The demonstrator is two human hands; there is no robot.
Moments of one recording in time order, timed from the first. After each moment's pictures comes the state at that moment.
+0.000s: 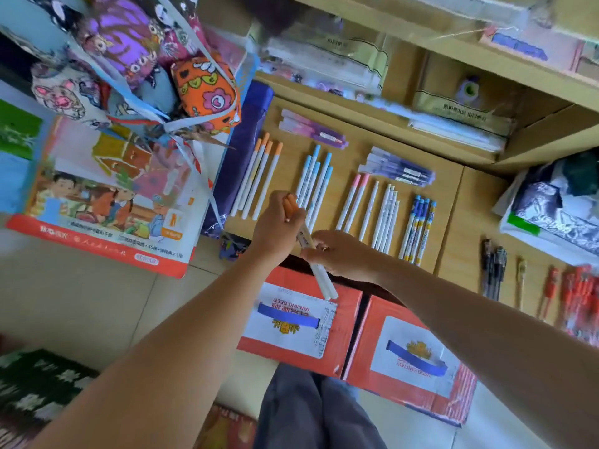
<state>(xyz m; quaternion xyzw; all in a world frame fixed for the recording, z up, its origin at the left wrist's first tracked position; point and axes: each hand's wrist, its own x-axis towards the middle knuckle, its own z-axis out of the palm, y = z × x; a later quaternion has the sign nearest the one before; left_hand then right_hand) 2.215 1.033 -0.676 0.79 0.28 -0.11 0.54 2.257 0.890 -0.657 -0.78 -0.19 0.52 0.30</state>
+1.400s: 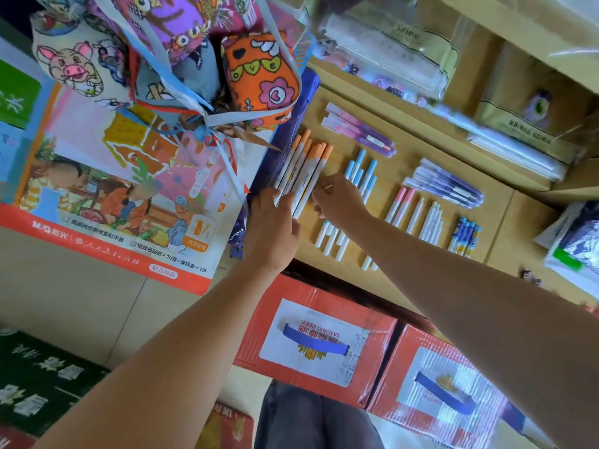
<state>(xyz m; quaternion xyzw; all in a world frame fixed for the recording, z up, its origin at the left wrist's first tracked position) 2.207 1.100 -0.725 0.93 0.21 -0.12 0.27 2.314 1.006 -0.731 -0.87 0.03 0.38 0.32</state>
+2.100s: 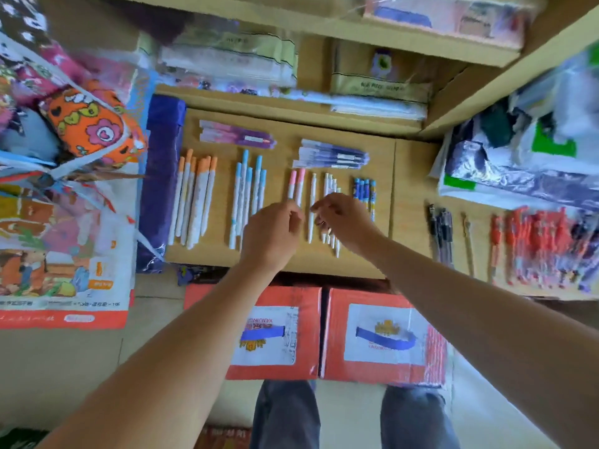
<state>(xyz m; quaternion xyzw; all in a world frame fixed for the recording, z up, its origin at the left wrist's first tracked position) 2.255 0.960 -0.662 0.92 0.09 -0.16 0.35 2.297 0.811 -0.677 -0.83 0.10 0.31 0.44</state>
